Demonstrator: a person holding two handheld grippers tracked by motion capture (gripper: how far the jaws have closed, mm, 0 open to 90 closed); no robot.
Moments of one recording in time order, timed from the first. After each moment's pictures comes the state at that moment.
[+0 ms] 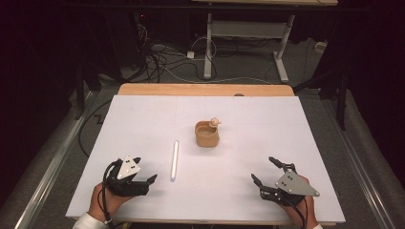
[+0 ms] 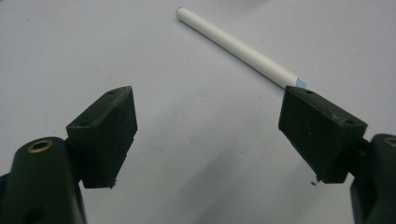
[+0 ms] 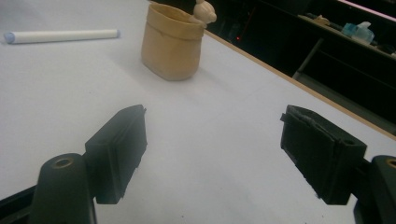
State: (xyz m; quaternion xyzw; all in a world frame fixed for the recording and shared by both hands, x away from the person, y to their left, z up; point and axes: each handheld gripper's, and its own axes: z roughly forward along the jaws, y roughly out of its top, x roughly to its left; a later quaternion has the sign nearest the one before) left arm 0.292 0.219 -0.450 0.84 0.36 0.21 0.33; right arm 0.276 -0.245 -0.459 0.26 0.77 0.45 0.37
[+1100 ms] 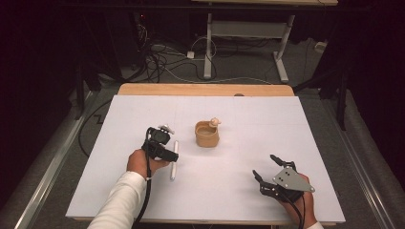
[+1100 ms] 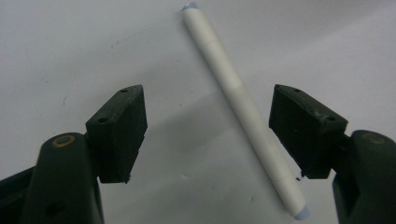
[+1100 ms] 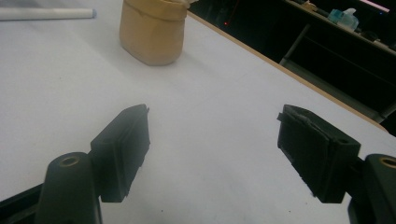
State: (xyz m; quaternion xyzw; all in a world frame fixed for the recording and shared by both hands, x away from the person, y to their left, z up) left arm 0.401 0.138 -0.432 0.84 0.52 0.07 0.15; right arm 0.284 -0.243 -0.462 0.28 0.77 0.42 0.38
